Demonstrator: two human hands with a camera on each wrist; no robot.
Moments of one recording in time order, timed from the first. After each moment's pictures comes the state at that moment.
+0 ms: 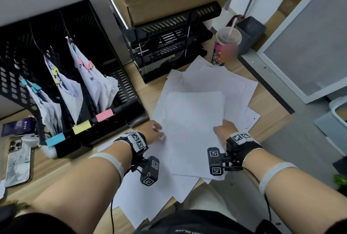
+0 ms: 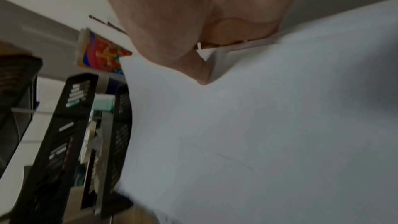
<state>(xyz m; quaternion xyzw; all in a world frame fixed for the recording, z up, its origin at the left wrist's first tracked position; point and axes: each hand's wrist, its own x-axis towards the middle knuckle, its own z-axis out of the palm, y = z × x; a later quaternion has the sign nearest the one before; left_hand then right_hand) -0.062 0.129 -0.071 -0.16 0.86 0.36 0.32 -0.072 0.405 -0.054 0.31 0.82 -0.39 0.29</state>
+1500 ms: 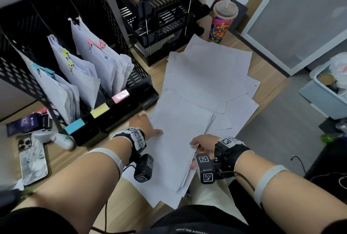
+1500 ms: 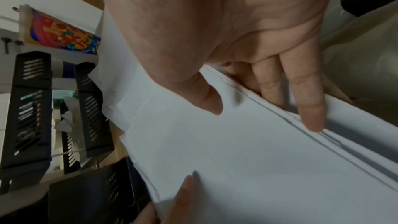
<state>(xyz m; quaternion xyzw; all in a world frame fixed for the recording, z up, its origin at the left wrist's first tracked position) -0.020 0.052 -0.087 -0.08 0.94 0.08 0.32 0.053 0.279 -0.060 0.40 0.62 -0.48 0.47</state>
